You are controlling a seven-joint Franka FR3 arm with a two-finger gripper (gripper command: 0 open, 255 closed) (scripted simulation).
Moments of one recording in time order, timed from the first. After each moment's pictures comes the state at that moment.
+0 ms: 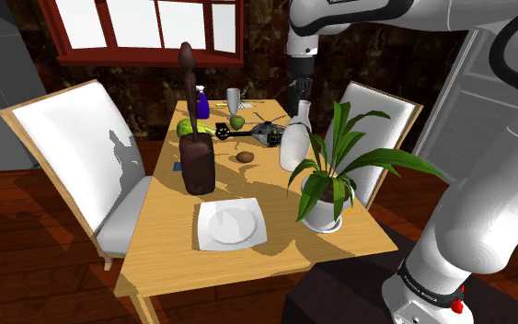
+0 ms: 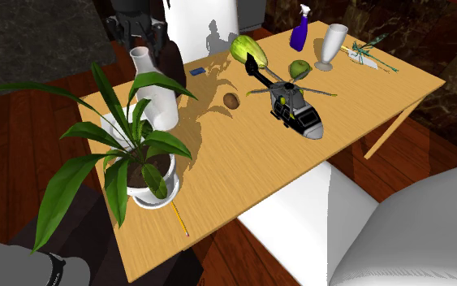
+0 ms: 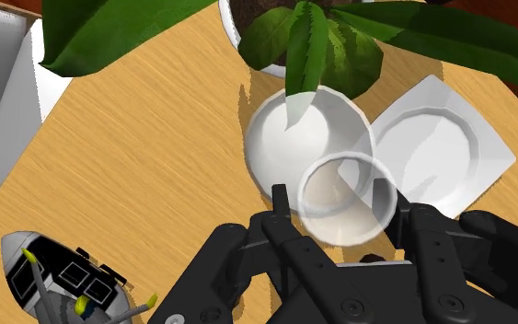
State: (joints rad) arm 0.12 -0.10 -0.17 -1.78 -0.04 1.60 -0.26
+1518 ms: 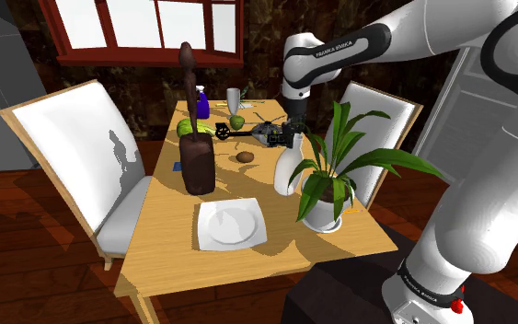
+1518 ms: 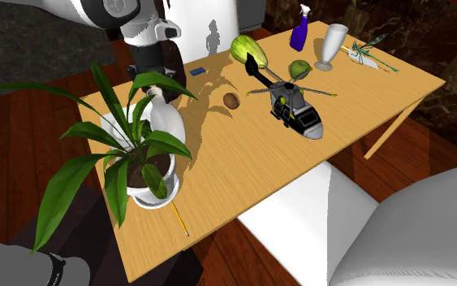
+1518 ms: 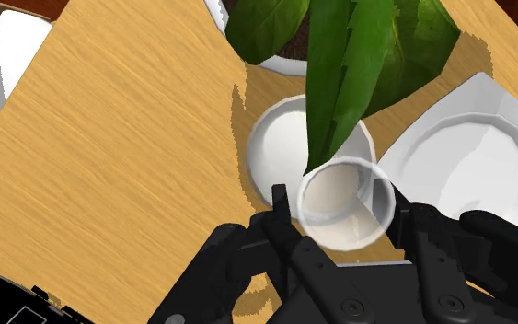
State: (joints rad) arm 0.11 -0.07 -0.17 -2.06 -0.04 1.91 -0.26
